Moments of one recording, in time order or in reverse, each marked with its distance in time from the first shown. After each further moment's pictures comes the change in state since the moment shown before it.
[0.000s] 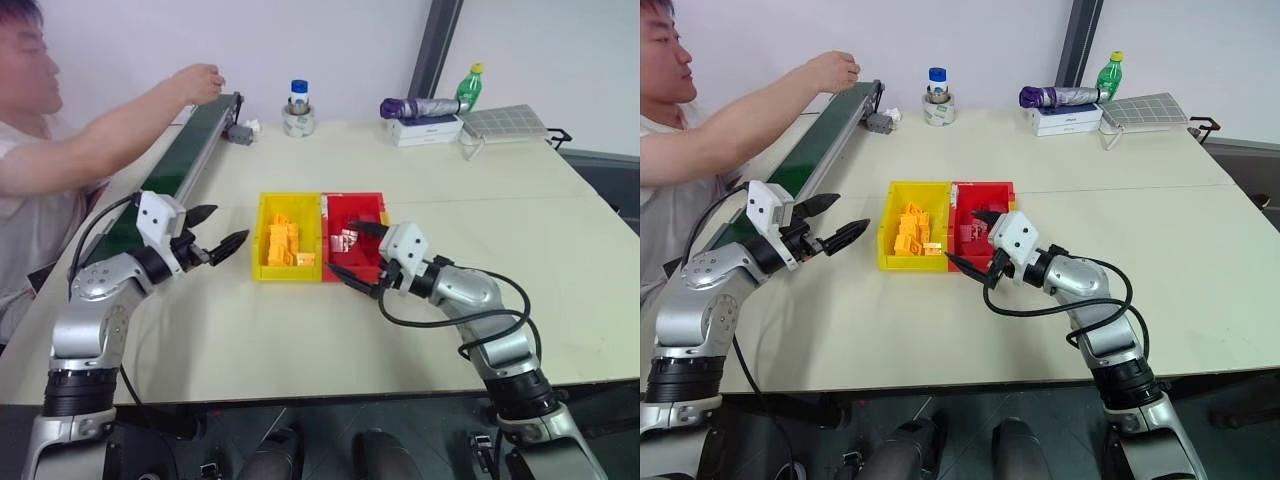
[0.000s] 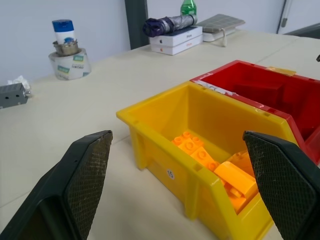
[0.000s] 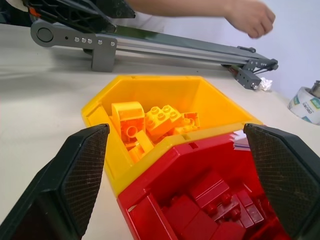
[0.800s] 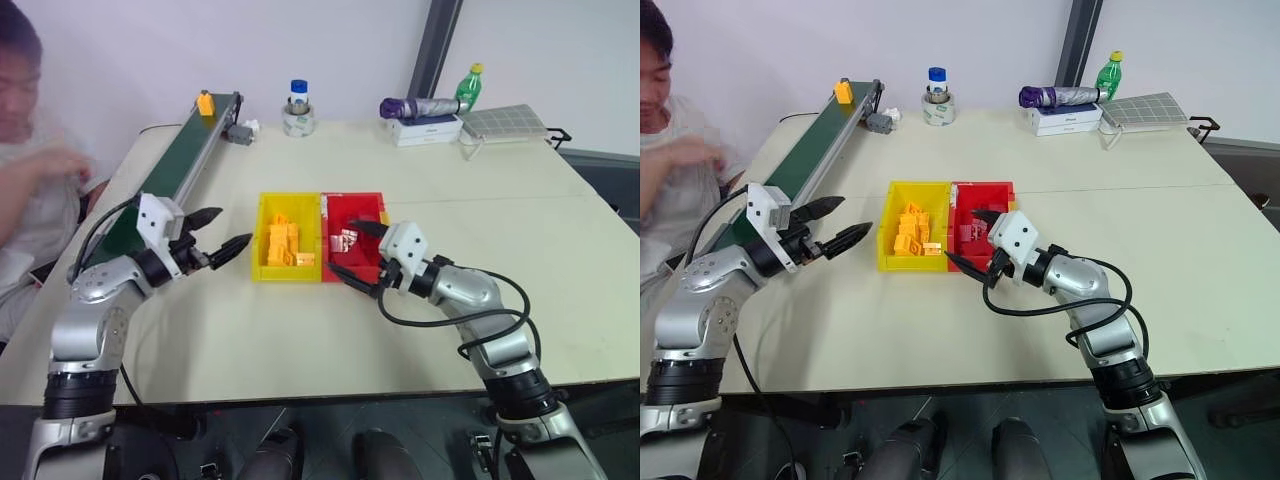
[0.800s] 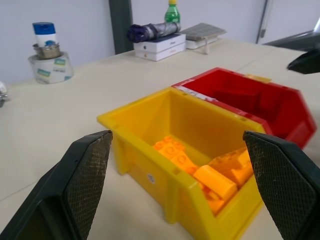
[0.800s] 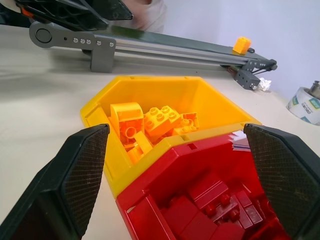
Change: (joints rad) left arm 0.024 0.000 0.015 -0.015 -0.070 0.005 -0.077; right arm 0.001 0.002 0.000 0.000 0.000 0.001 -0.004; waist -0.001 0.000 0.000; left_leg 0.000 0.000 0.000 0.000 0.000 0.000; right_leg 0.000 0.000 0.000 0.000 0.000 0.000
